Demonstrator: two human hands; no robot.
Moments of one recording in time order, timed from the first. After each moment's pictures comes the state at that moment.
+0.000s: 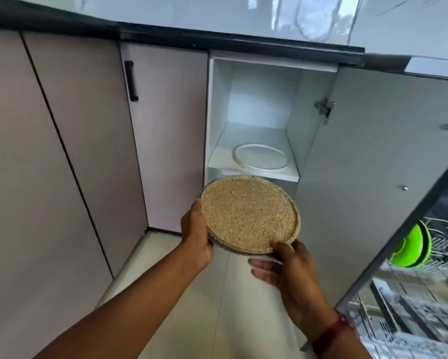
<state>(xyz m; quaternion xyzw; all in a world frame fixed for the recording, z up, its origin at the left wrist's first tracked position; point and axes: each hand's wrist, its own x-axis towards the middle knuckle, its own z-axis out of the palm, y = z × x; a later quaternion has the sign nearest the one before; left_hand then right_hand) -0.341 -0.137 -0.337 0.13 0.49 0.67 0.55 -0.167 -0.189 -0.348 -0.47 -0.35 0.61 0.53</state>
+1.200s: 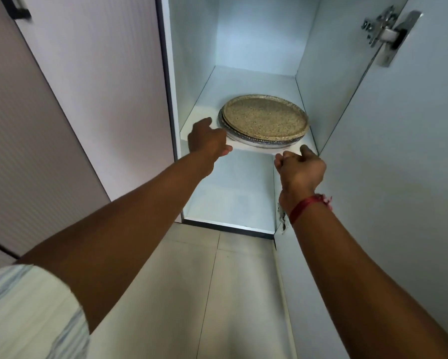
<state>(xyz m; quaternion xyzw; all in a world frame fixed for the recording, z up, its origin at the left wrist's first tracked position) -0.327 0.151 -0.349 0.37 0.63 0.53 0.42 -0.169 0.114 -0.361 -0.57 -0.24 0.41 0.67</state>
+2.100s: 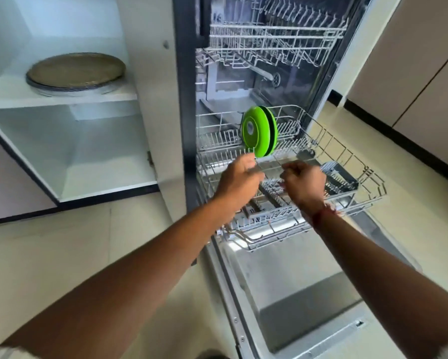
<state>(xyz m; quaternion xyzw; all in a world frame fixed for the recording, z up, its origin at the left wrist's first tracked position) 0.016 -0.157 -0.384 0.67 0.41 0.31 0.53 0.181 -0.180 -0.419 -0.80 -0.42 0.08 0.43</state>
